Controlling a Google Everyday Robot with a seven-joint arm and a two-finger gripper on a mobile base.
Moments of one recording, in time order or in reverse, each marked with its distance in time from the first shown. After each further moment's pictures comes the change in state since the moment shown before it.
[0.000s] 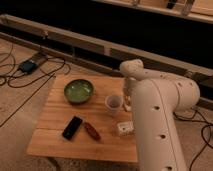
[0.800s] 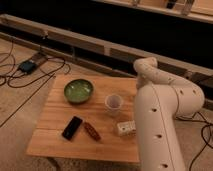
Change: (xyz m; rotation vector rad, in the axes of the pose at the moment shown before) arm -0.073 -0.047 -0.006 0.007 -0.092 0.142
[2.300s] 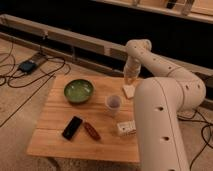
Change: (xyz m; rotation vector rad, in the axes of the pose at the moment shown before) arm 0.021 0.088 -0.120 -0.234 -0.085 -0.333
